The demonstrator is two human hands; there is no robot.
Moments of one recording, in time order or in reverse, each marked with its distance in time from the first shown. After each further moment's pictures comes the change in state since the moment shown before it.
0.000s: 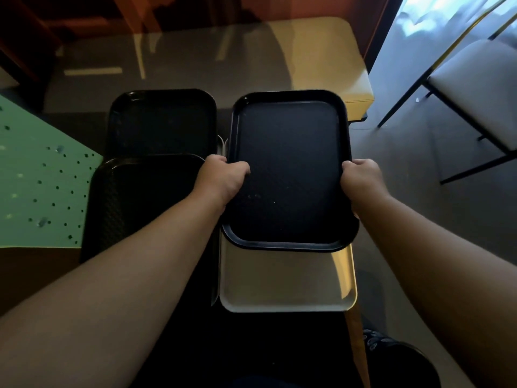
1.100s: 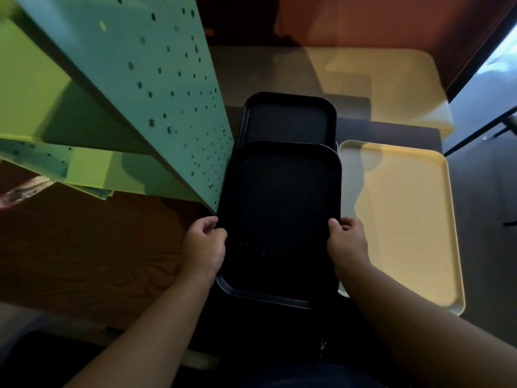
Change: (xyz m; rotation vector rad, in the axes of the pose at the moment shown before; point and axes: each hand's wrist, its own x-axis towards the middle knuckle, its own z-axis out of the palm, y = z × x) left_hand -0.050 -0.211 -0.222 -0.236 0.273 -0.139; right_hand -0.215 0.027 0.197 0.116 -0.120 0.027
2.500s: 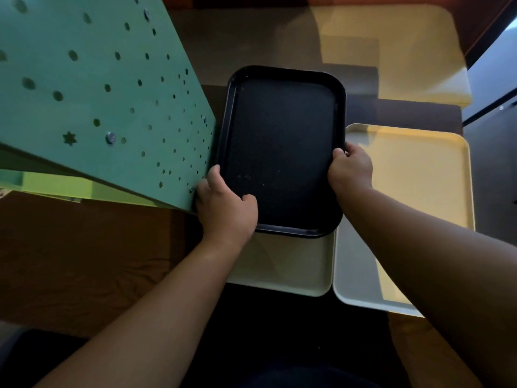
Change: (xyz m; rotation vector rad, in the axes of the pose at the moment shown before) left_hand 0.029 0.059 0.072 0.495 0.069 0.293; right_hand 0.099 -0.090 0.031 -0.086 0.002 -0.198
